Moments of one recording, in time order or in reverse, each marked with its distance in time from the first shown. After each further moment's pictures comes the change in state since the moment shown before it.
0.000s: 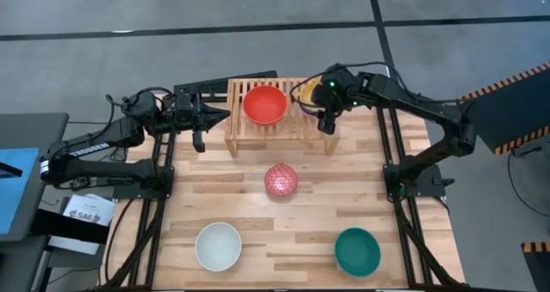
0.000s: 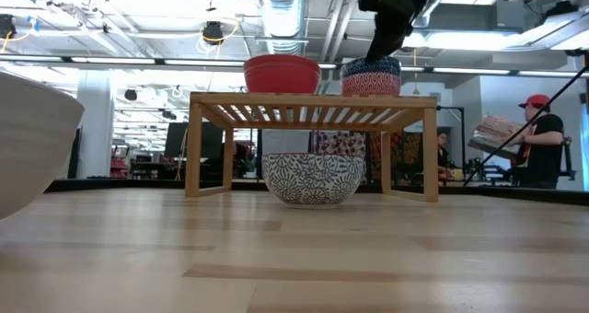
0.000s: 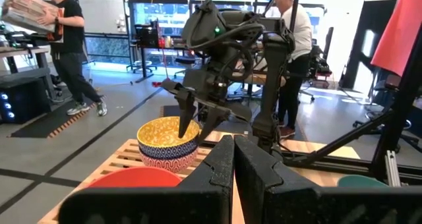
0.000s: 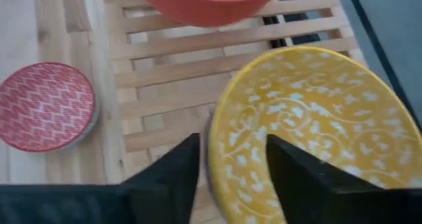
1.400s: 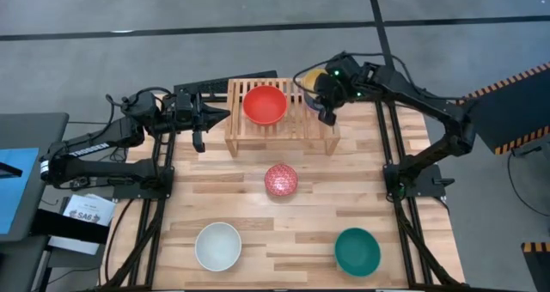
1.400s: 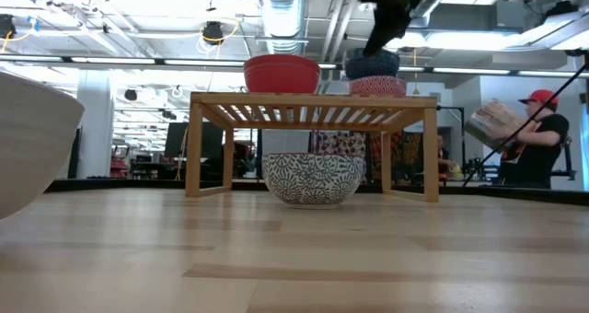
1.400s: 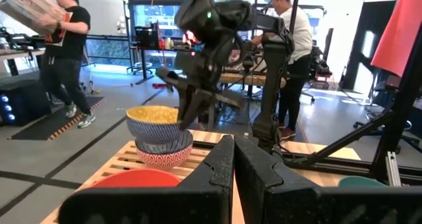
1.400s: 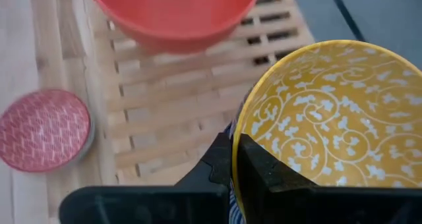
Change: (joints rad) left arm 0.000 0.000 0.000 0.006 0.000 0.003; right arm -0.042 0.013 0.104 -0.040 -0.022 0.016
